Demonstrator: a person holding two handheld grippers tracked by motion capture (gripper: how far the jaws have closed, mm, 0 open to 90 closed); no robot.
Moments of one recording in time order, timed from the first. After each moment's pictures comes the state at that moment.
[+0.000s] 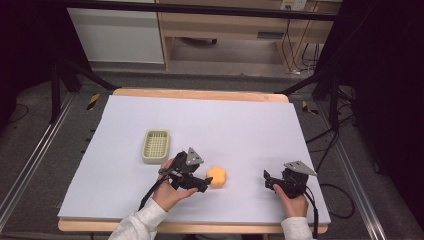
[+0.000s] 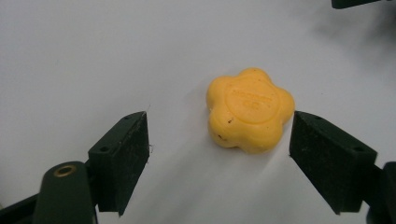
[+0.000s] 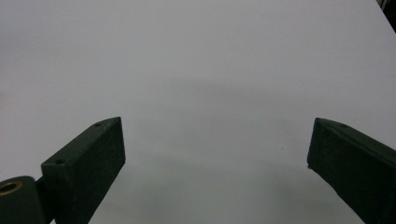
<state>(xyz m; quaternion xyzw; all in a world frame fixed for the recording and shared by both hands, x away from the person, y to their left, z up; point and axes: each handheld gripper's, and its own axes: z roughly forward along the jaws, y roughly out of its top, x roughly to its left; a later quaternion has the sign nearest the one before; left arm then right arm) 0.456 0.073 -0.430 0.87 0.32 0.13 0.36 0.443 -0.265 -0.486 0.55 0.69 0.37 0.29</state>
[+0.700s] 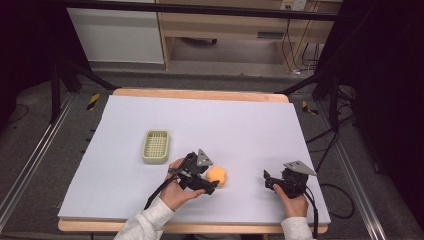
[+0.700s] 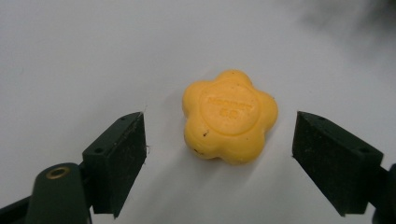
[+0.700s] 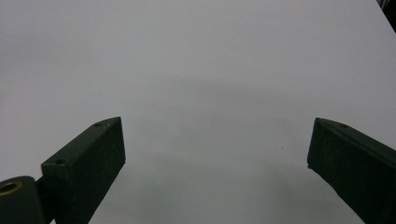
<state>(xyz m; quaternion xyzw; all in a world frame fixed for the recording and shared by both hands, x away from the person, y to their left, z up) 0.459 0.051 -0.433 0.88 0.30 0.12 0.34 0.444 -0.265 -0.486 0.55 0.69 0.37 0.29</state>
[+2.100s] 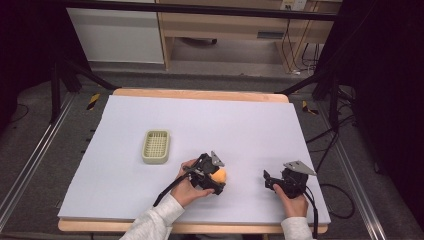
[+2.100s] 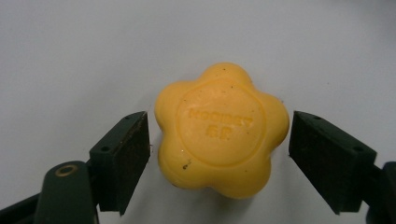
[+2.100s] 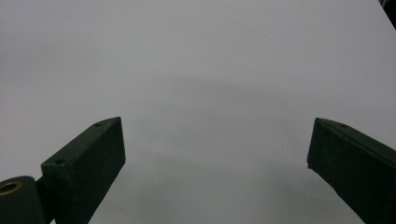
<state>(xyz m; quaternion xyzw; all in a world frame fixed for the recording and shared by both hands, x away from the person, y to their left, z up) 0.475 0.022 -0.456 0.91 0.28 0.10 0.28 0.444 -0.265 -0.487 0.56 0.69 0.36 0.29</state>
